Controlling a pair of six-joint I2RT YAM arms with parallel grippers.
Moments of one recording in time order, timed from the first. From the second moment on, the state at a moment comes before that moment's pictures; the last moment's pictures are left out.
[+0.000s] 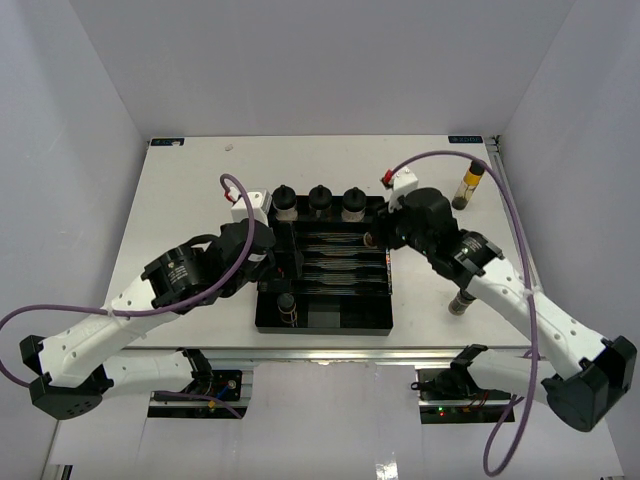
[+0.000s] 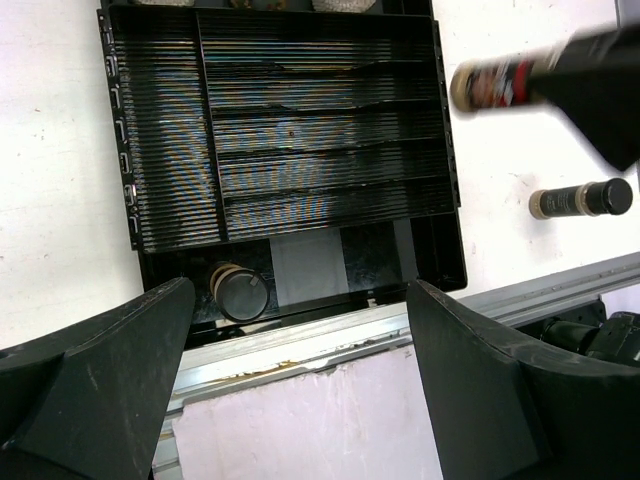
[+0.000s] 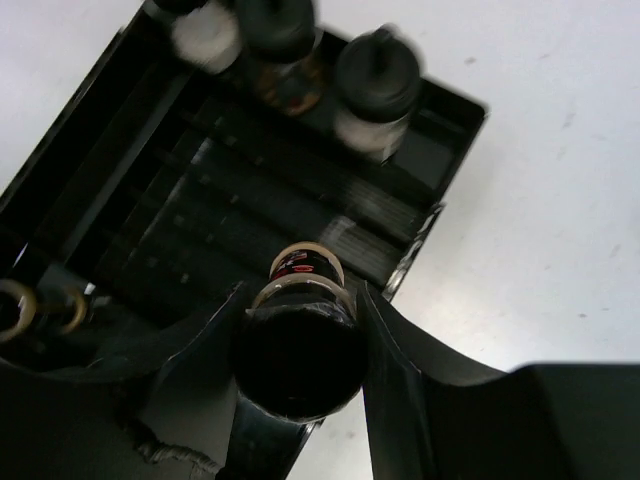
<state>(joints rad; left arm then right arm) -1.04 1.05 1.32 -0.97 -0.49 -0.77 0.68 1.11 1.05 -0.45 0.11 0.10</state>
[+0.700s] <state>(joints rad) -1.04 1.02 1.34 -0.99 -0.51 -0.79 1.09 1.19 0.88 -0.47 0.09 0.15</state>
